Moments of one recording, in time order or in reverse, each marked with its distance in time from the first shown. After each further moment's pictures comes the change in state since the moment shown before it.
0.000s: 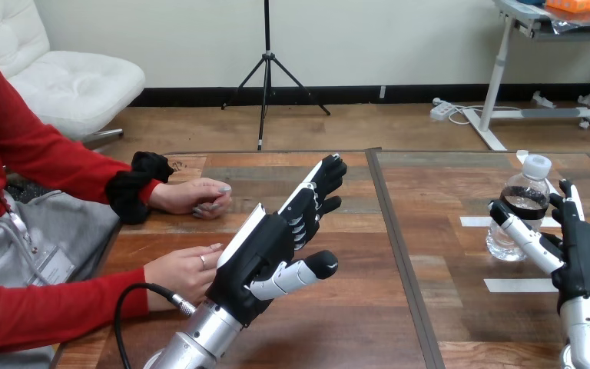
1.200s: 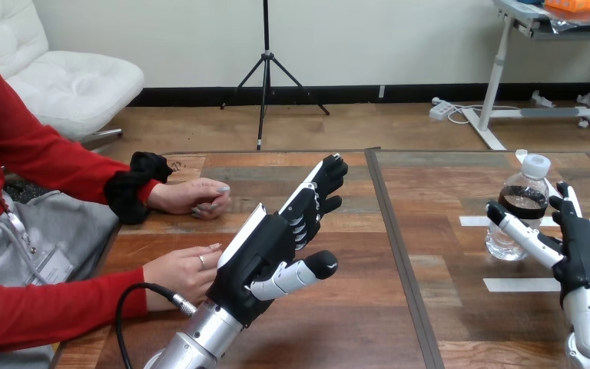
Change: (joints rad) left arm 0.000 -0.003 0.001 0.000 -0.011 -0.002 -0.014; right arm -0.083 -0.033 0.026 0.102 -0.003 0.045 0.033
